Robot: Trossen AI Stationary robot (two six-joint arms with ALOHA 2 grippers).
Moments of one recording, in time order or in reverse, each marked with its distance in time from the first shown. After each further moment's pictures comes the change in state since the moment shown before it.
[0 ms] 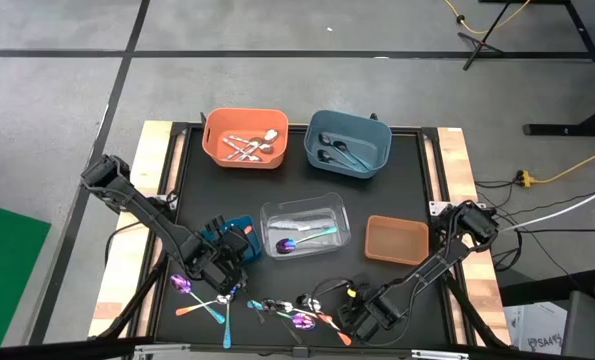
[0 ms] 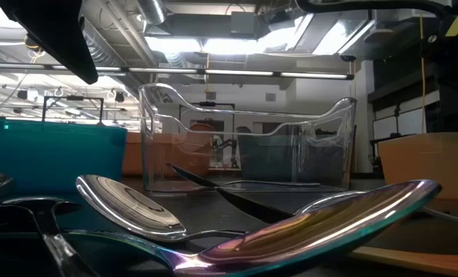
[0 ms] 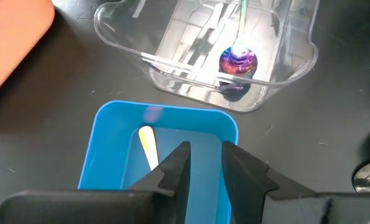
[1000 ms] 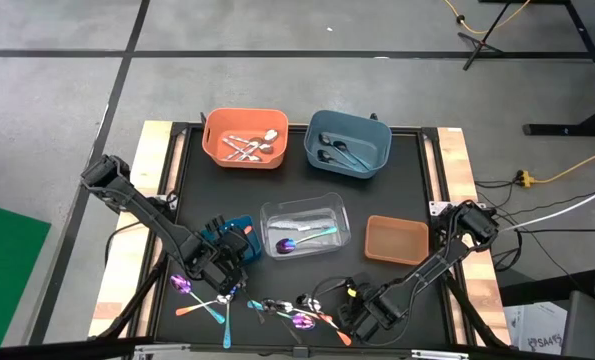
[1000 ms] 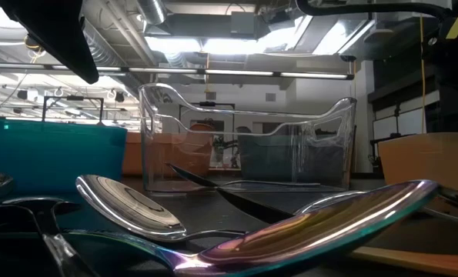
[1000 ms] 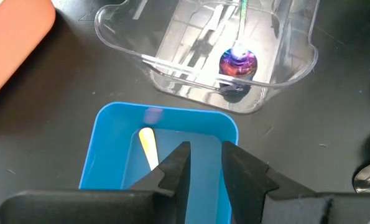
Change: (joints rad) left arm 0.000 0.000 0.000 0.002 -0.005 0.003; right arm 0.000 0.000 -0.001 0.003 -0.018 0.031
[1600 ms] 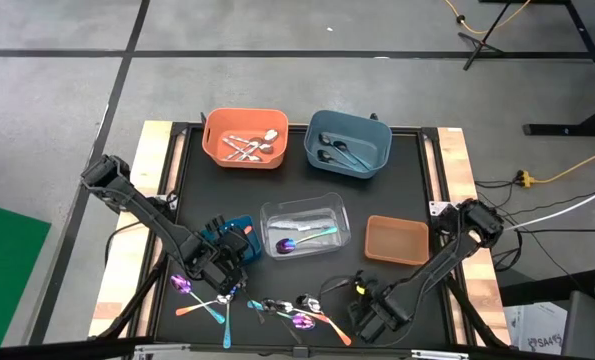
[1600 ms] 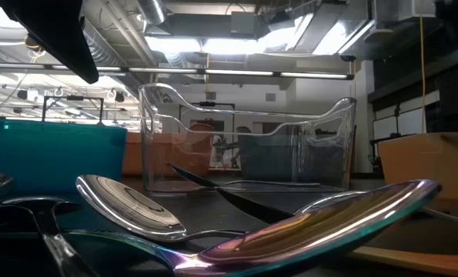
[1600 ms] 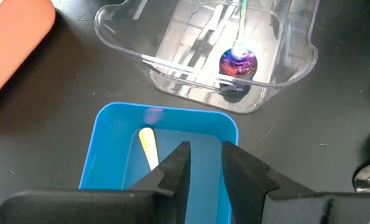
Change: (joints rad) left arm 0.000 0.000 0.000 0.000 0.000 0.001; right arm 0.001 -0.053 0.099 -0.307 -0.014 -0.061
